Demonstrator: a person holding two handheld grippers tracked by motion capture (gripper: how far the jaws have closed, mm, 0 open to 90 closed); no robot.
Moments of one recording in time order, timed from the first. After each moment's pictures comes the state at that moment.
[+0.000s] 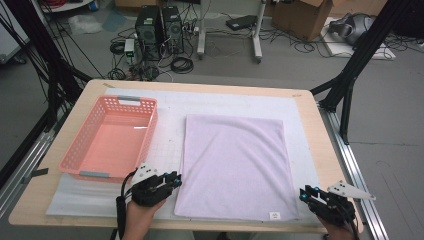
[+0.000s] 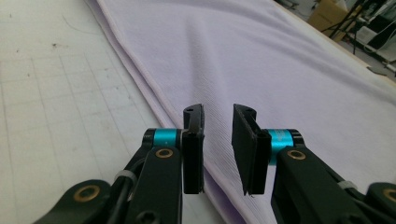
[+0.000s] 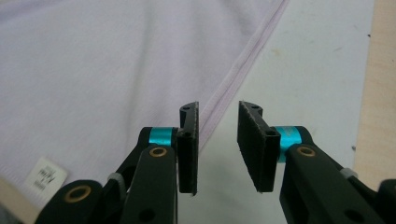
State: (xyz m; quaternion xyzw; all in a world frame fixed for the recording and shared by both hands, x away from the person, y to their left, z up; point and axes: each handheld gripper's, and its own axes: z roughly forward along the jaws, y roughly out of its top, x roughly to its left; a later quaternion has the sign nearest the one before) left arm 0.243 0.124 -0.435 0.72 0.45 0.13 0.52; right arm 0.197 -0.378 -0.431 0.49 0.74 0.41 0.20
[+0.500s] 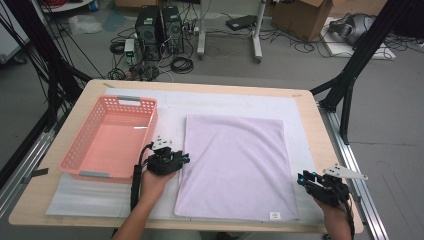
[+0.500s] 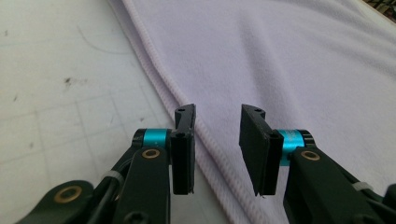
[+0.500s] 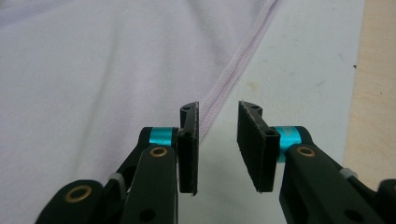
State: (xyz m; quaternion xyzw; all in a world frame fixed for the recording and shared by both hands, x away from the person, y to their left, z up) left arm 0.324 0.102 -0.446 0.74 0.47 0.13 0.46; right arm 0.241 -0.381 -0.431 0.49 0.74 0.40 0.21
